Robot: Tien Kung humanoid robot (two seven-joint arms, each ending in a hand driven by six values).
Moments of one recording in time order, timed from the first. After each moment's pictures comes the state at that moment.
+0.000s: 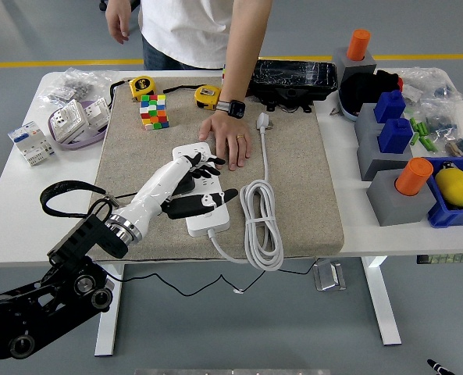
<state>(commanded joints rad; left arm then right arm) -0.39 0.38 -0.66 -1.61 1.54 0.29 0.25 0.08 -0.21 0.85 0.32 -0.61 -0.09 0.00</state>
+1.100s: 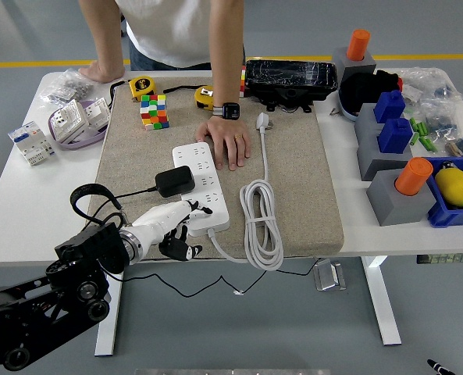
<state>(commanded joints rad) -0.41 0.37 -0.62 -1.57 1.68 0.03 0.53 0.08 -0.22 0.82 0.32 -0.61 -0.09 0.00</state>
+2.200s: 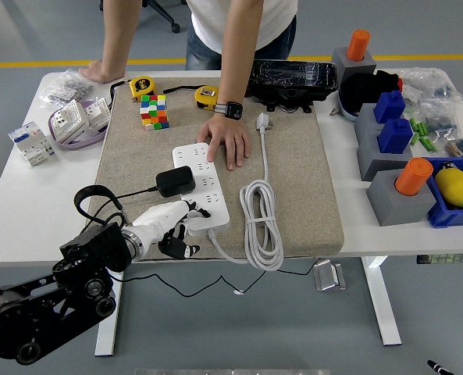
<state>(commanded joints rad) -0.43 0.34 -0.60 -1.48 1.69 0.03 0.53 0.08 -0.22 0.84 0.32 -0.61 -0.09 0.00</state>
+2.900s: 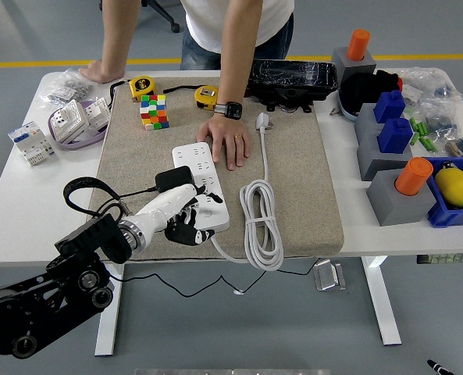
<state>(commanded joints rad) -0.41 0.34 -0.66 -1.51 1.60 0.13 0.36 0.08 -0.22 0.85 0.32 -0.62 -0.09 0.00</state>
